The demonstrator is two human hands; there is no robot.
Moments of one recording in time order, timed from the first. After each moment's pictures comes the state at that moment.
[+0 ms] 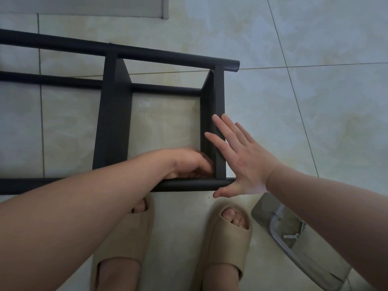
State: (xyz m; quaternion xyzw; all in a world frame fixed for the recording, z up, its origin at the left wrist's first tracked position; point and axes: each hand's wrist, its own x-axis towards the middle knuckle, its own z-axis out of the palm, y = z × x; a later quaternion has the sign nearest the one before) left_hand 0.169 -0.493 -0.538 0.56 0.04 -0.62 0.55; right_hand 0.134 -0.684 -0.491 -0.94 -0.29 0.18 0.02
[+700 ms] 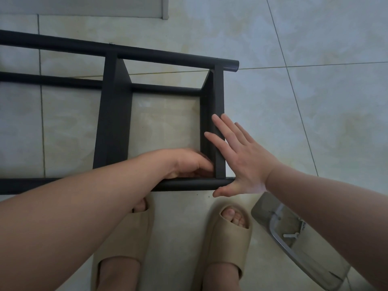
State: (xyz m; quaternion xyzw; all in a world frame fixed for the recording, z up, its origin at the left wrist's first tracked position) left_hand 0.168 -0.494 -0.536 0.57 0.03 -0.62 0.54; right_hand 0.135 -0.683 -0.489 -0.94 -0.29 0.18 0.01
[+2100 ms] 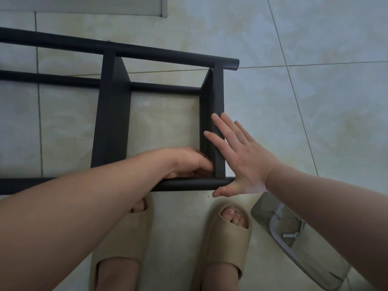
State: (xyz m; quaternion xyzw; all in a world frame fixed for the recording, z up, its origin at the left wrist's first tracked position) left_hand 0.169 -0.497 -0.536 0.57 0.04 -0.61 0.54; right_hand 0.135 -0.684 -0.491 -0.94 -0.30 0.18 0.01
